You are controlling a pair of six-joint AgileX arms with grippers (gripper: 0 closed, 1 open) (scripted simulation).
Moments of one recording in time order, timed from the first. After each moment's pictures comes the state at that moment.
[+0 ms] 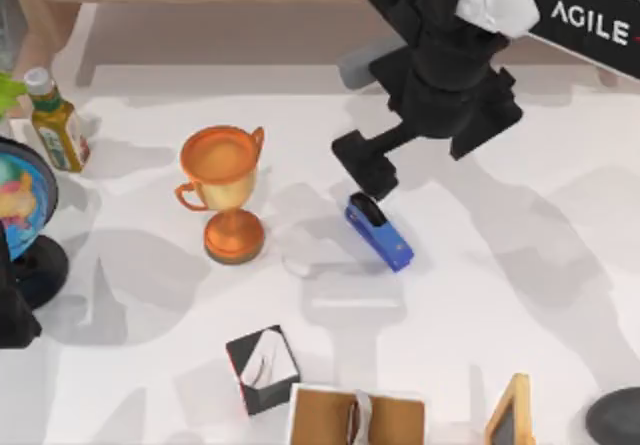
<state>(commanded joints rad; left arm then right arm) 0.00 0.00 0.00 0.00 0.00 0.00 0.56 2.21 1.93 -1.18 0.01 0.00</state>
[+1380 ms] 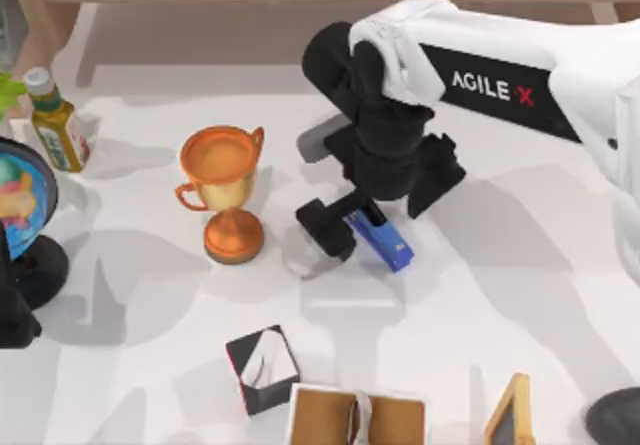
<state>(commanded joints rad) 0.00 0.00 0.00 0.00 0.00 0.00 0.61 2.45 1.98 -1.10 0.00 0.01</state>
